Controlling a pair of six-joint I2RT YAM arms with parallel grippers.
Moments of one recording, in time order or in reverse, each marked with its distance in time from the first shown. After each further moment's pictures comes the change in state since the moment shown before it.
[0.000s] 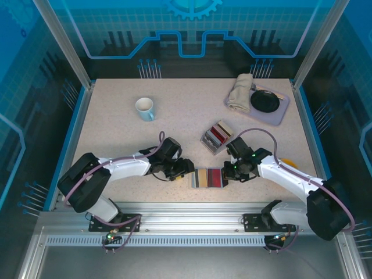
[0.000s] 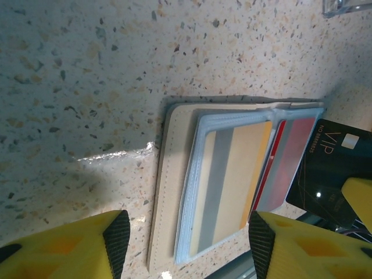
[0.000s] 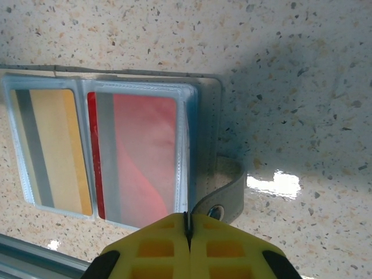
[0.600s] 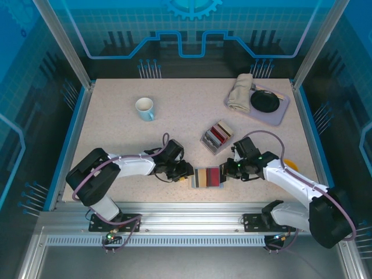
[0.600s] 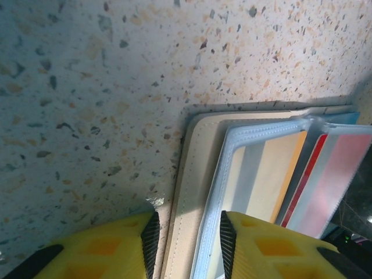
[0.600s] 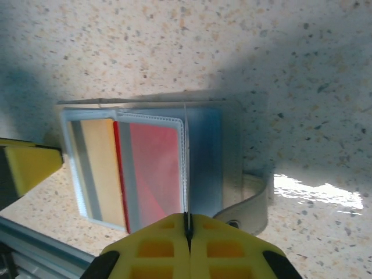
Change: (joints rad) left arm -0.016 0.085 0.007 0.041 0.005 -0.002; right arm -0.087 -0.076 -0.069 0.128 -0.133 0.069
